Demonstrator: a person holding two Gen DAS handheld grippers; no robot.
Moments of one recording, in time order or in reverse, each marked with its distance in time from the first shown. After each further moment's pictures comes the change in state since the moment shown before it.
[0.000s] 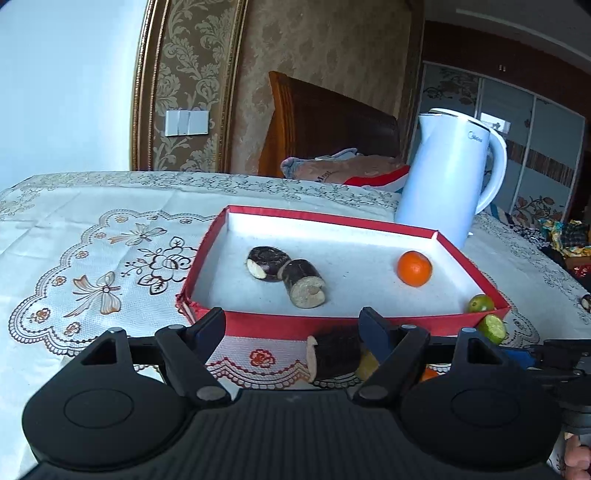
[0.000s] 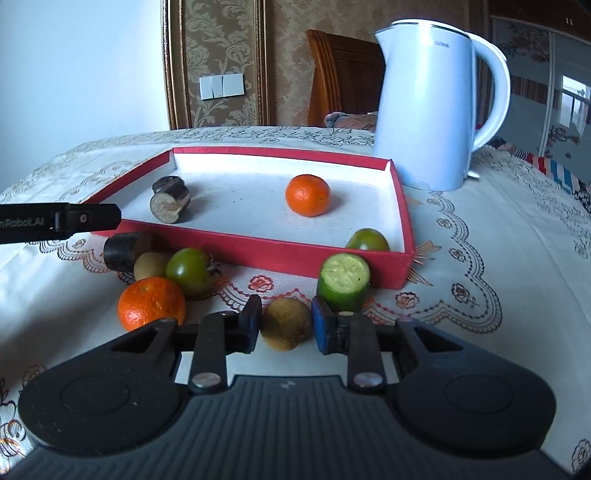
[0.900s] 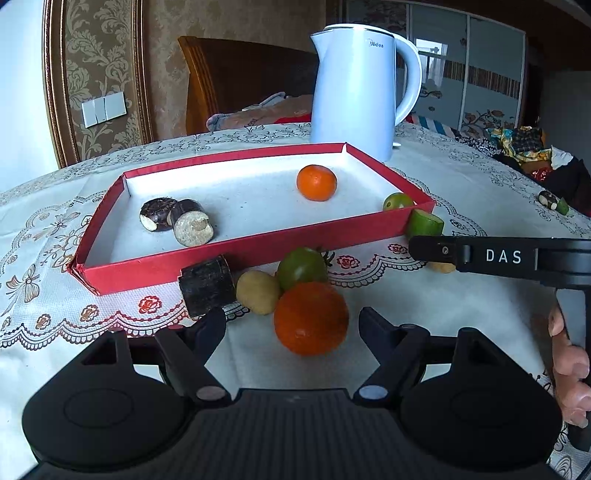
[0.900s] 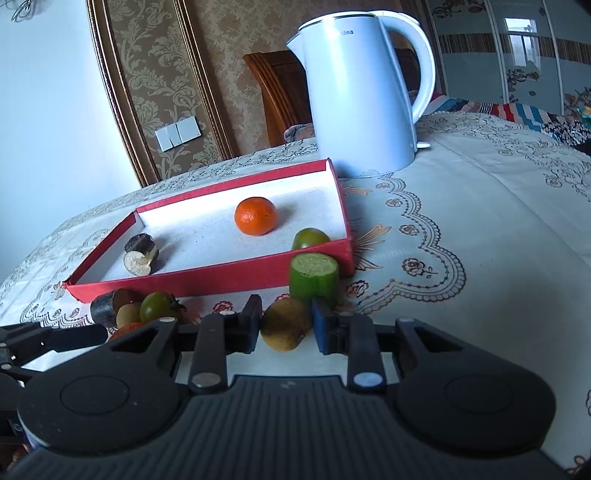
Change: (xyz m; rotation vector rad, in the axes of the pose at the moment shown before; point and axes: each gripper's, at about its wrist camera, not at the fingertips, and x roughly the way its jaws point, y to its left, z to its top) left arm 0.010 -0.069 -0.032 0.230 0.169 -0.098; right arm -0.014 -0.044 -0.010 0.266 -0.075 0.001
